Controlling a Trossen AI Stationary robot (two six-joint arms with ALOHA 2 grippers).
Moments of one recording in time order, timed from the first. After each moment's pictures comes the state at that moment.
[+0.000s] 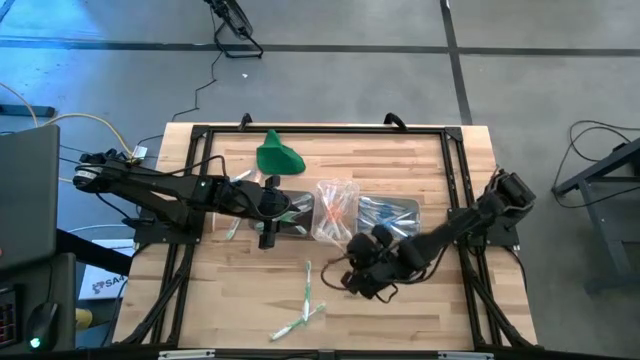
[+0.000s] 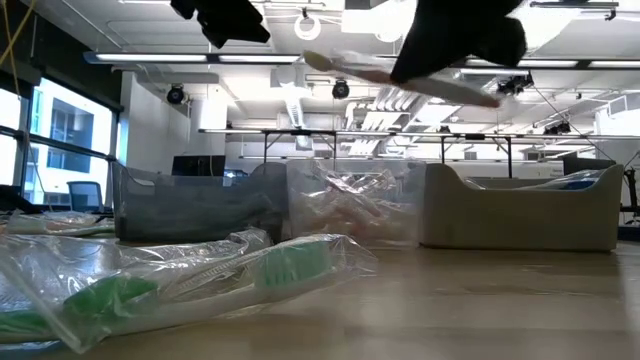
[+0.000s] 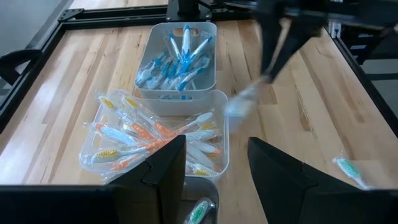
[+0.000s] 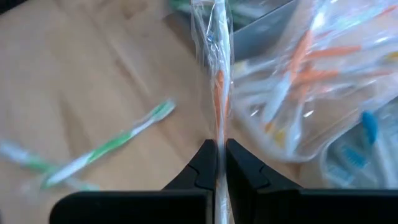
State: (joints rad) left arm -0.16 1.16 0.96 -0.29 -0.15 -0.03; right arm 0.51 1.72 1.31 -0.66 0.59 1.04
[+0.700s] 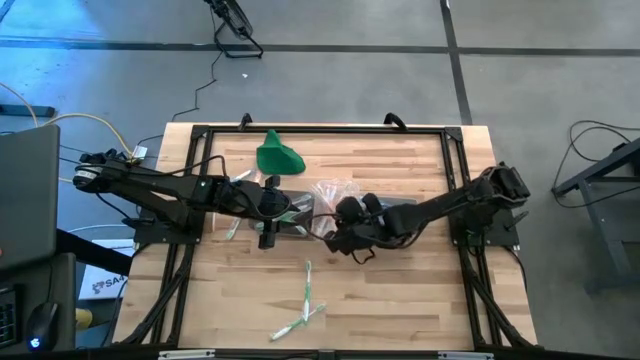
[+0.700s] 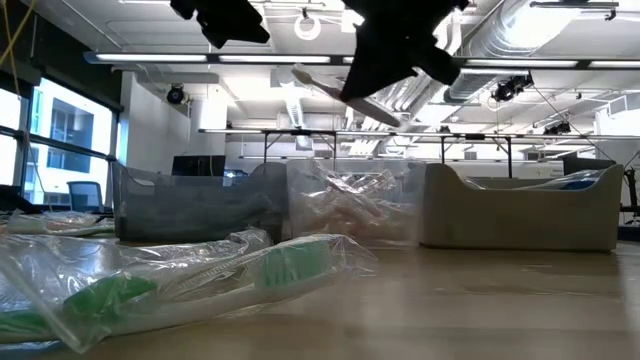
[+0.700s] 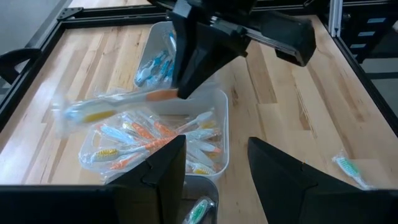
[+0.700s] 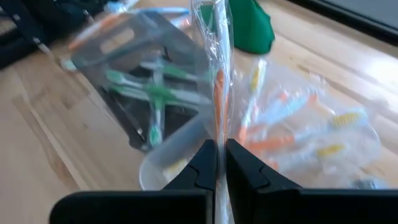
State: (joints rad) left arm -0.16 1.16 0.96 -0.29 -0.15 -0.03; right arm 0.28 1.72 1.31 -0.54 0.67 0.92
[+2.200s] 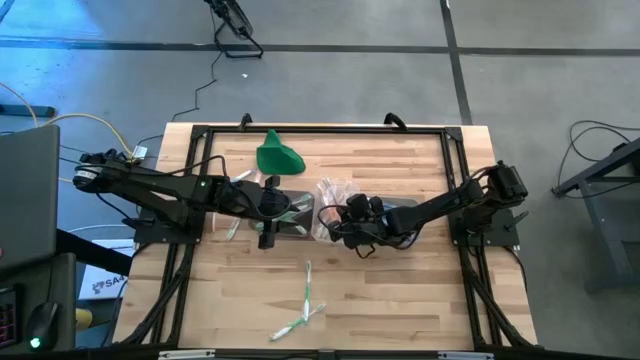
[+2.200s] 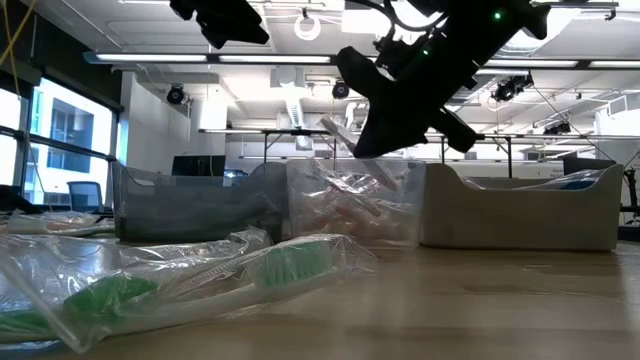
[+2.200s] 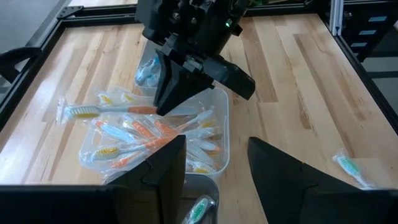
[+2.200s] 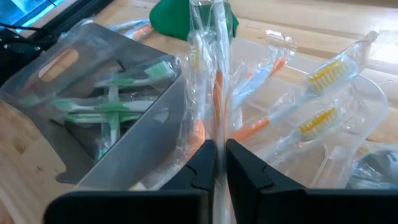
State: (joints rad) left arm -0.16 1.16 0.96 -0.30 -0.15 -0.03; right arm 0.23 1.73 1.01 -0.17 0.75 1.08
